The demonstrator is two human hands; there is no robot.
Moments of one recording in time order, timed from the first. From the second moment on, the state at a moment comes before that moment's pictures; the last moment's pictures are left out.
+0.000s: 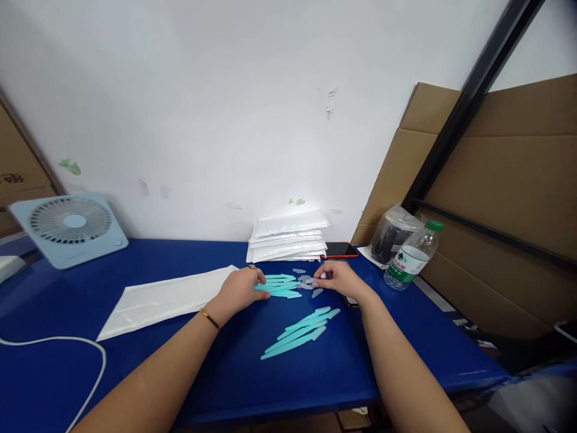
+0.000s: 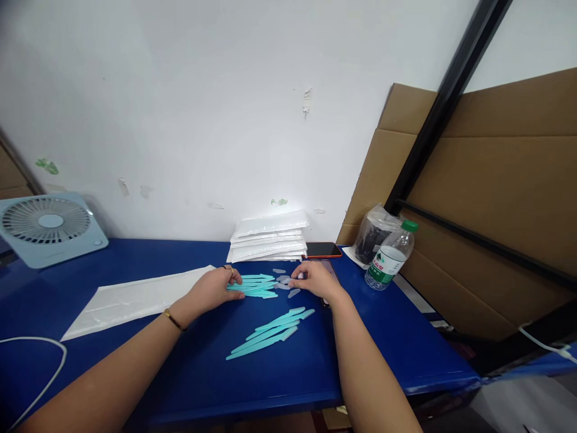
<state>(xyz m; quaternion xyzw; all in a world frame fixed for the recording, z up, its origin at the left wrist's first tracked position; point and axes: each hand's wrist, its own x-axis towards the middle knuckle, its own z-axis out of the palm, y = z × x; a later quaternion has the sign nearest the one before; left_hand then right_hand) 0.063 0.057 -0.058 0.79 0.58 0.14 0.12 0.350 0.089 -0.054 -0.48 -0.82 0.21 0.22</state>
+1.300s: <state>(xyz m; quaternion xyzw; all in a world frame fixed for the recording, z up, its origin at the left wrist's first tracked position) 0.087 0.040 -0.055 0.84 0.49 0.15 0.16 0.366 0.076 -0.047 -0.42 -0.86 0.29 0.02</state>
